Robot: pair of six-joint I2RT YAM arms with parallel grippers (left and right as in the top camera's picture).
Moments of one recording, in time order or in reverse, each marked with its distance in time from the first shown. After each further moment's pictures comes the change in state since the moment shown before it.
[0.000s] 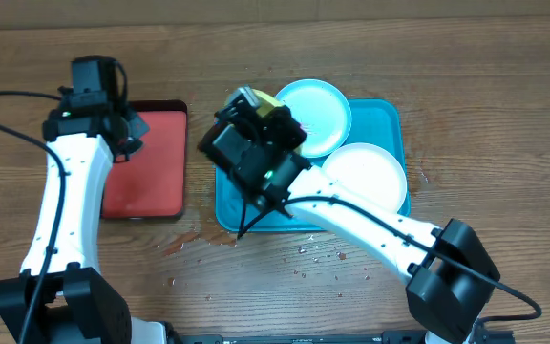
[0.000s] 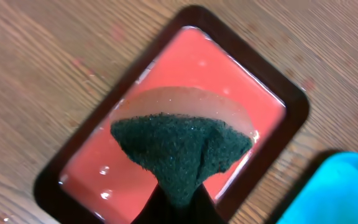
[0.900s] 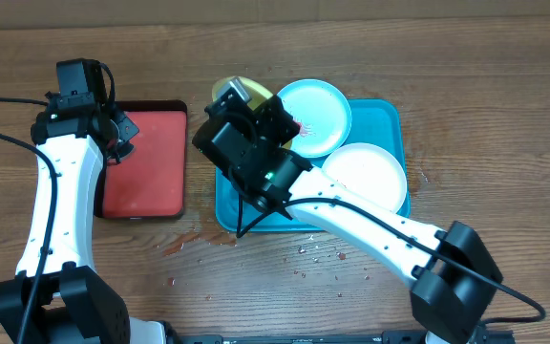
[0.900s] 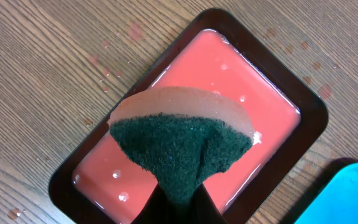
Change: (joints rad) left arm 0.040 0.000 0.000 -0.014 0.003 0.000; right arm 0.002 -0.016 0.005 0.113 -0.003 -0.069
